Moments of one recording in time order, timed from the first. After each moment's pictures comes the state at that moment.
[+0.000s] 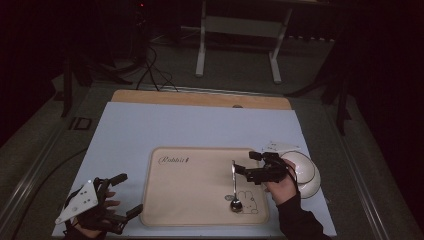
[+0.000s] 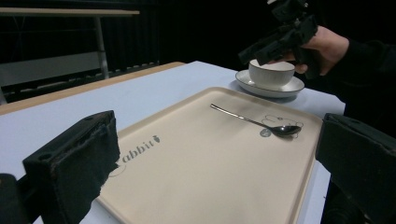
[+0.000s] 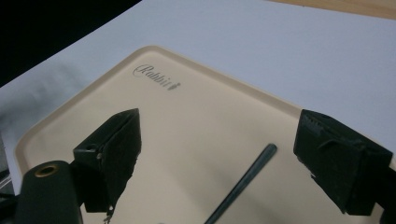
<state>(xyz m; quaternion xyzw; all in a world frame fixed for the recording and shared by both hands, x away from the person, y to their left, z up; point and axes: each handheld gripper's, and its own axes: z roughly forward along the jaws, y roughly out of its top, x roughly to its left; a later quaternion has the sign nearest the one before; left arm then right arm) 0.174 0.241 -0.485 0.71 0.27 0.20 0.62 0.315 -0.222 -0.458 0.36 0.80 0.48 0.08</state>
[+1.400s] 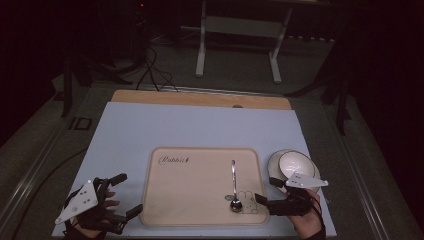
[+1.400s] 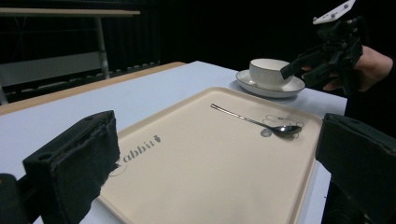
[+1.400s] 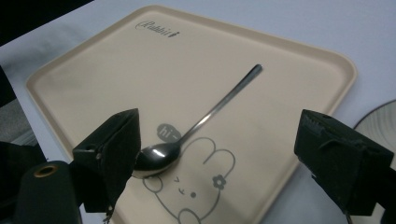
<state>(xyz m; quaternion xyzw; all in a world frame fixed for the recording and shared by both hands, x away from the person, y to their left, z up) 0.174 0.241 -0.485 0.71 0.27 0.20 0.62 0.245 -0.282 -0.487 0.36 0.80 0.47 0.10</state>
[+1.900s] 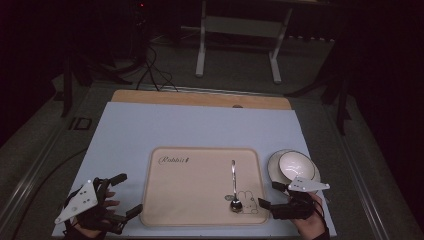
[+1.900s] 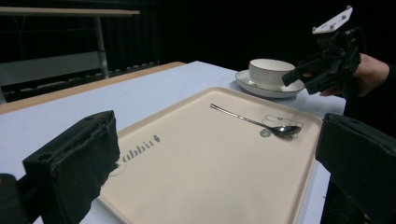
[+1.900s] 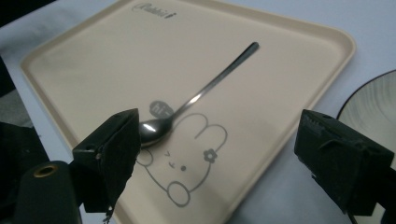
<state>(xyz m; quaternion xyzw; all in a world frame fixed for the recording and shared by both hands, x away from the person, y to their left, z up) 0.174 0.242 -0.485 0.71 0.27 0.20 0.62 0.243 -0.294 -0.501 0.35 0.81 0.46 0.09</state>
